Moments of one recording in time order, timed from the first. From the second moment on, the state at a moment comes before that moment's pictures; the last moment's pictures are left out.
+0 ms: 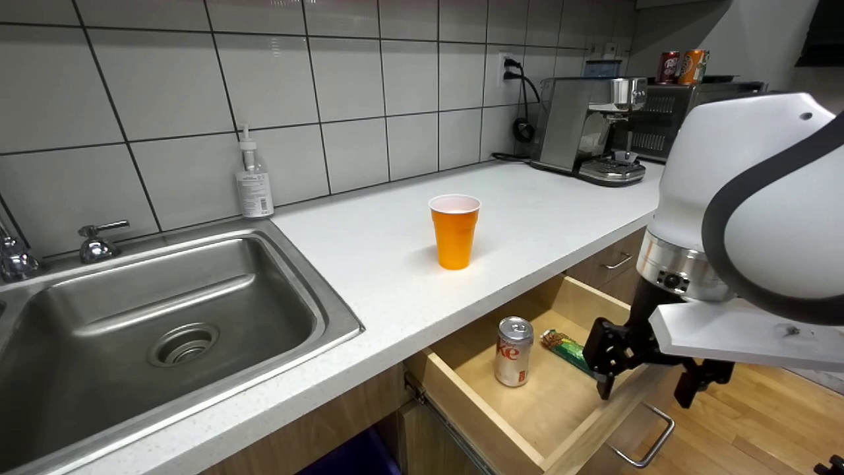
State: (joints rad) arm 0.01 0.06 -0.02 -2.77 0.14 2.82 0.56
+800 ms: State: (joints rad) arm 0.02 0.15 -0.05 -2.74 0.14 2.90 0.66
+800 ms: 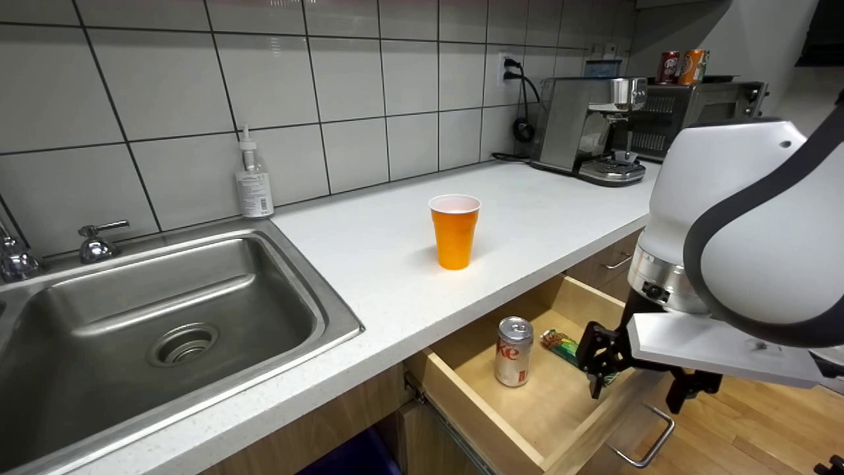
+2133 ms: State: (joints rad) arm 0.07 0.16 -0.04 -2.73 0.34 2.94 0.88
